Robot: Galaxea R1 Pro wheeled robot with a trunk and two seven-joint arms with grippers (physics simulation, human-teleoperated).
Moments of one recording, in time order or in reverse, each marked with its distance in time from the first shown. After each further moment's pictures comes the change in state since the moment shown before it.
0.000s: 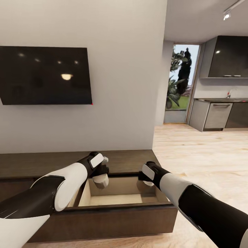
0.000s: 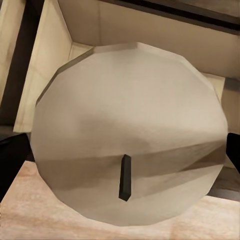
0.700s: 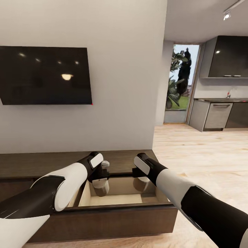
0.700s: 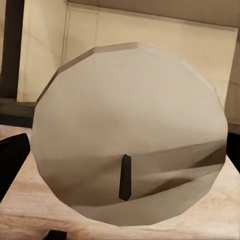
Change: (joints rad) left arm 0.000 0.000 -0.002 -0.002 -0.004 0.173 0.003; right arm -0.003 0.000 -0.003 -0.263 0.010 0.295 -0.223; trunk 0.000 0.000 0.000
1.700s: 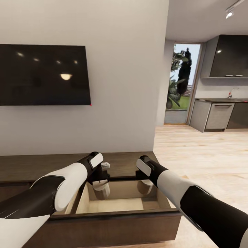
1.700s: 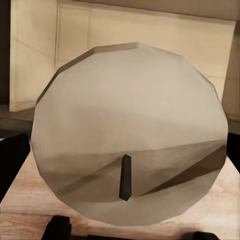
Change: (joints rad) left arm 0.000 0.000 0.004 0.000 0.007 0.068 -0.006; right arm 0.001 0.000 0.002 0.082 -0.008 -0.039 0.003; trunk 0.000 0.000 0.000
